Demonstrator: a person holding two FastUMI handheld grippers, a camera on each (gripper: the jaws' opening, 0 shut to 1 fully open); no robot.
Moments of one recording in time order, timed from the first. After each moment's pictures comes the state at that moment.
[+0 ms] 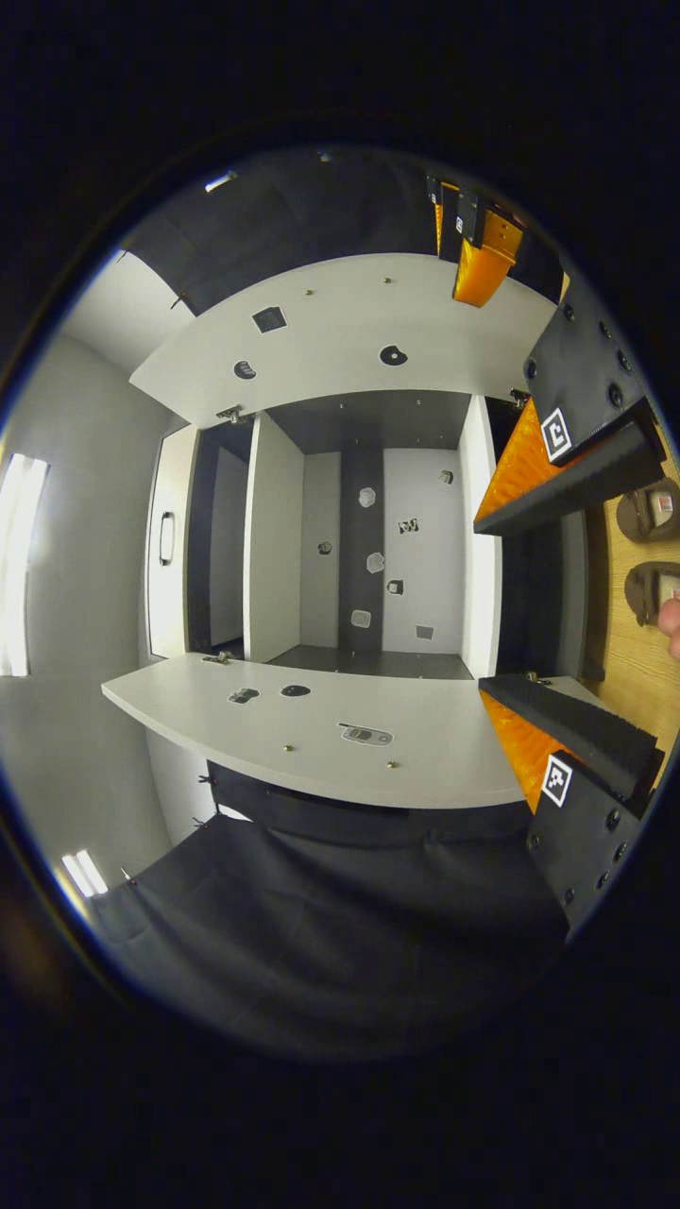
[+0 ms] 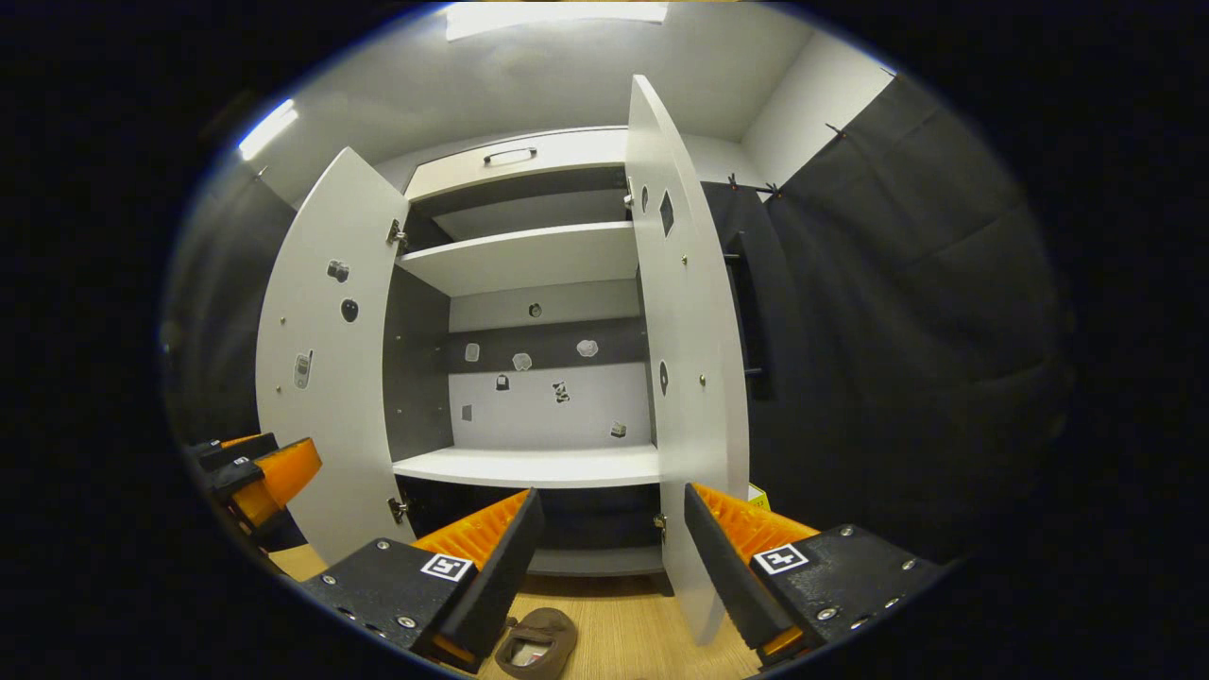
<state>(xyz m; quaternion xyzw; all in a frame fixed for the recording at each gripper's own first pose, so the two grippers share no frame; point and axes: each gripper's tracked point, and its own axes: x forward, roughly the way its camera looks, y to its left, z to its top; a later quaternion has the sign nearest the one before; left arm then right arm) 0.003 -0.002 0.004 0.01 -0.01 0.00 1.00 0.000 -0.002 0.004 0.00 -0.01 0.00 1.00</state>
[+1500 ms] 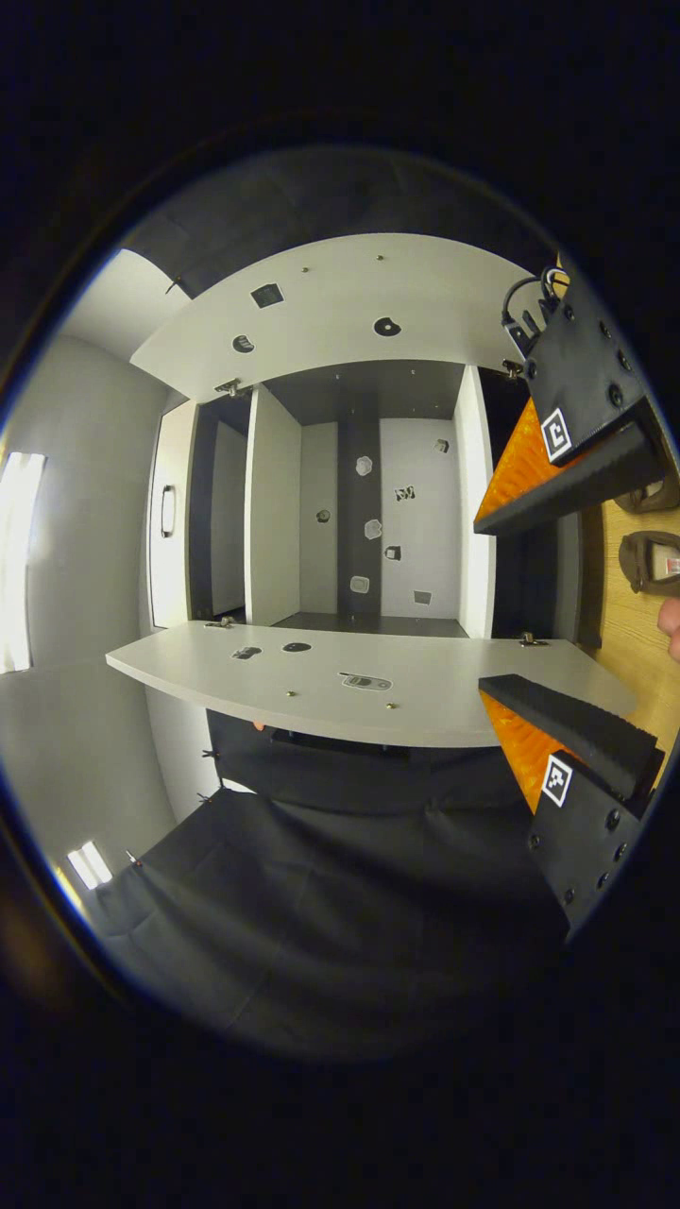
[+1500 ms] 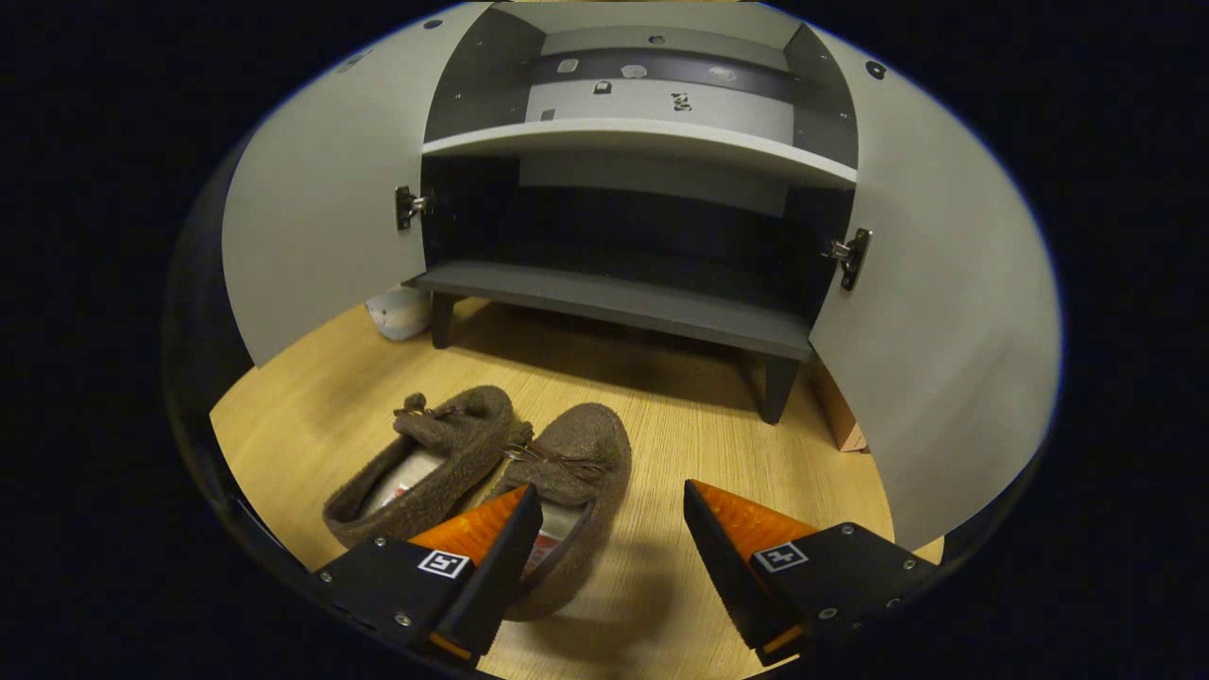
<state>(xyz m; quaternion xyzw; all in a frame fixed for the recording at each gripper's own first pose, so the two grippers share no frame) -0.015 0.037 0.004 0.01 -0.01 0.04 1.00 0.033 0.071 -0.345 -0.12 0.37 0.10 0.92</state>
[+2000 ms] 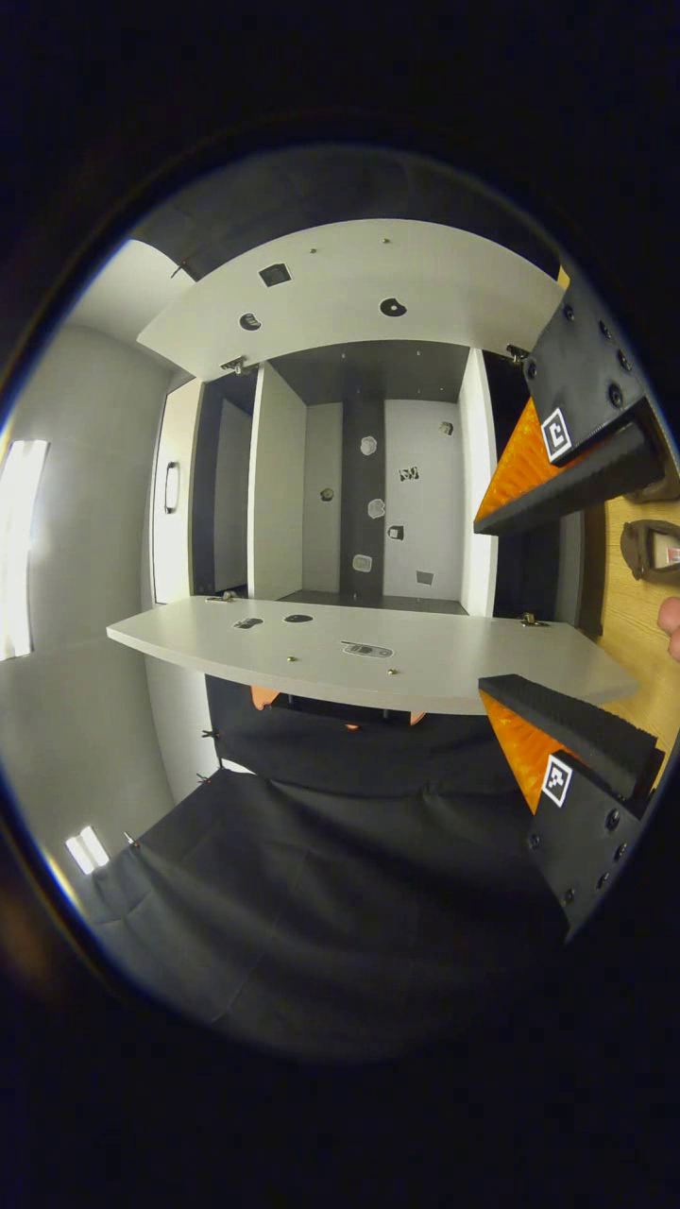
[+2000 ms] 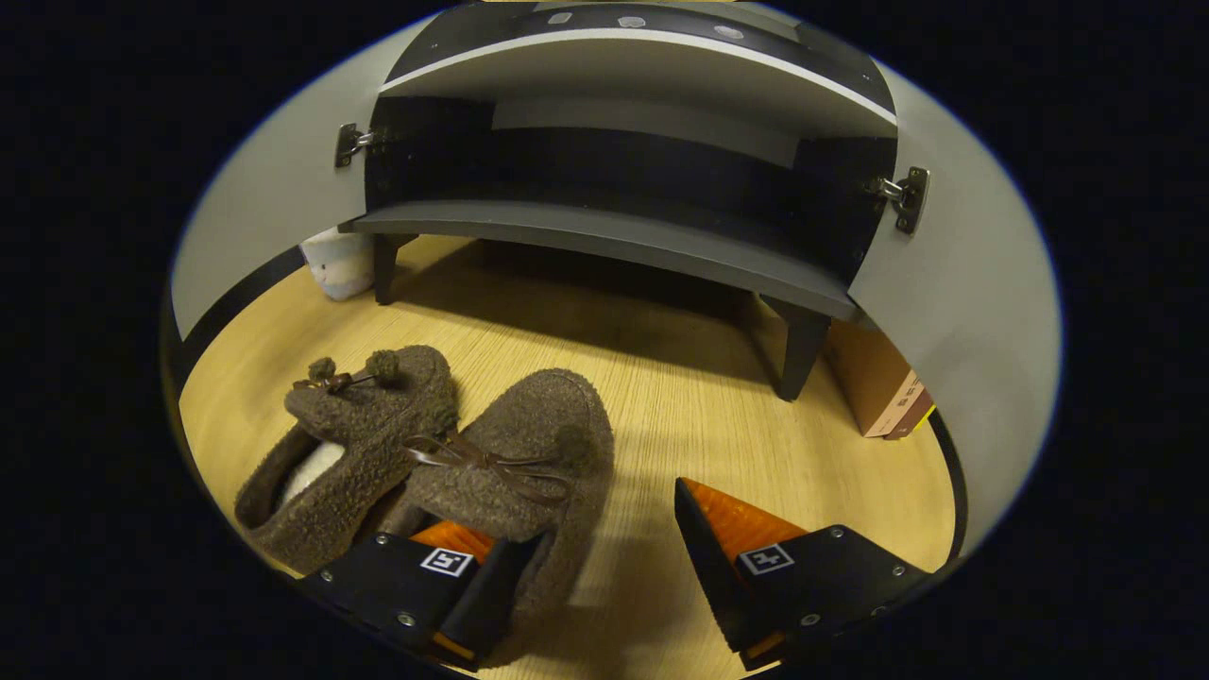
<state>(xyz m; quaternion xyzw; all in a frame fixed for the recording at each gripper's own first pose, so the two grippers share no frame) -0.019 0.061 0.005 0.01 -0.01 0.07 1.00 0.078 0.057 -0.411 -0.12 0.40 0.06 0.90</state>
